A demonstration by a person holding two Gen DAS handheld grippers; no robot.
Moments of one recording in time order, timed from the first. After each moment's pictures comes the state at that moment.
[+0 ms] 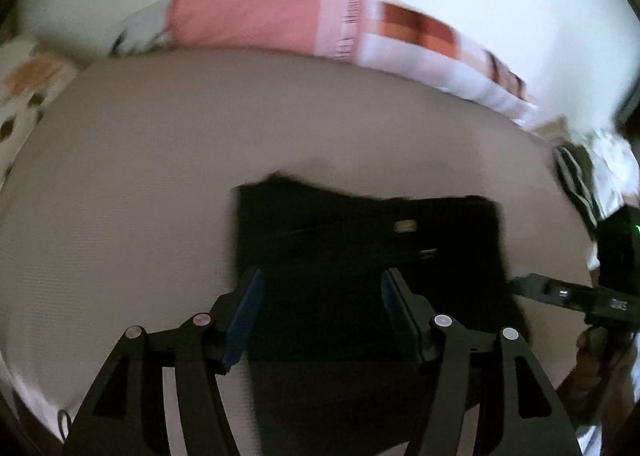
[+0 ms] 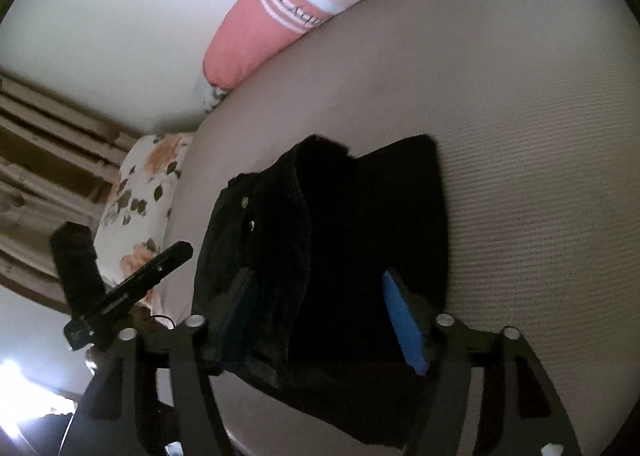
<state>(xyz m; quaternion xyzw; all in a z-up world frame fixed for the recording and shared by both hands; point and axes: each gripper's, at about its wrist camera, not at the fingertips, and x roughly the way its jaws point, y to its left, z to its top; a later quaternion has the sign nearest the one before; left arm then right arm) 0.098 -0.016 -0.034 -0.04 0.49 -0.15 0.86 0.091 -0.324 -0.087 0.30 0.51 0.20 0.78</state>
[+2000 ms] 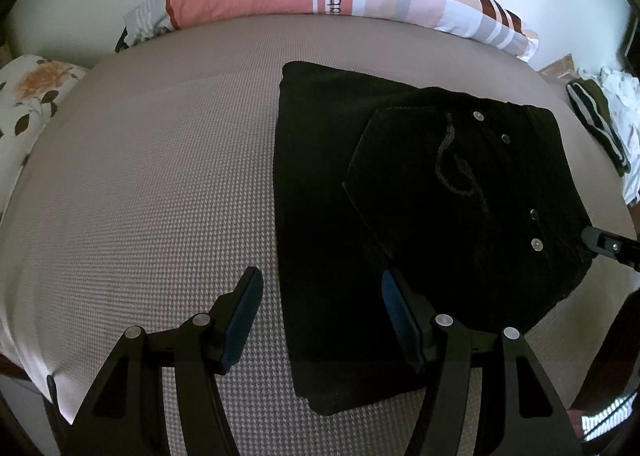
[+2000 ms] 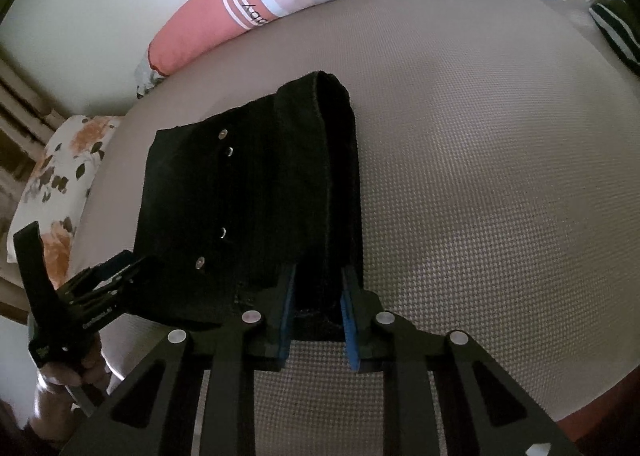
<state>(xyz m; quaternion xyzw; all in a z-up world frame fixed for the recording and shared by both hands) 0.031 -0.028 -0.083 0.06 0.49 -0.14 0.86 0.006 -0.305 -0.080 0.20 0.52 0.05 0.83</state>
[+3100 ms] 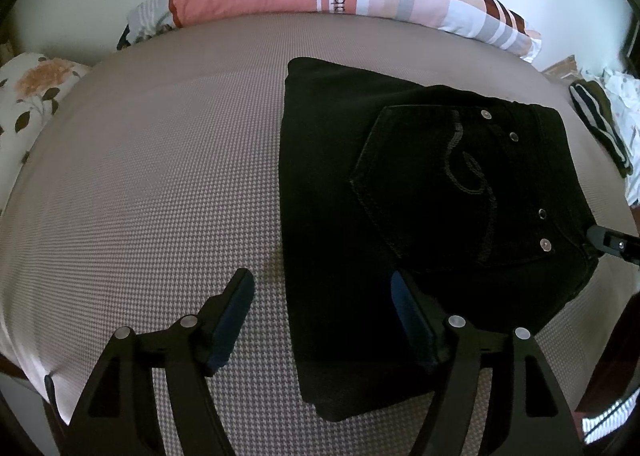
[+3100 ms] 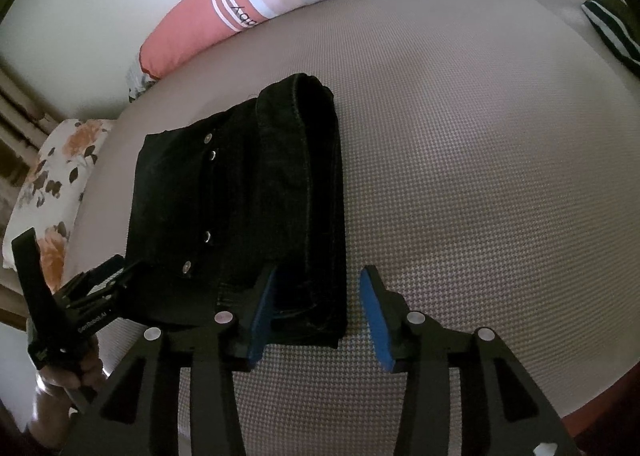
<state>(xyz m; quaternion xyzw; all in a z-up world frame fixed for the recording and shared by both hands) 0.031 -0.028 -0.089 0.05 0.49 -0.14 0.86 0.011 -0.313 -0.078 0.19 0.52 0.04 0.83</state>
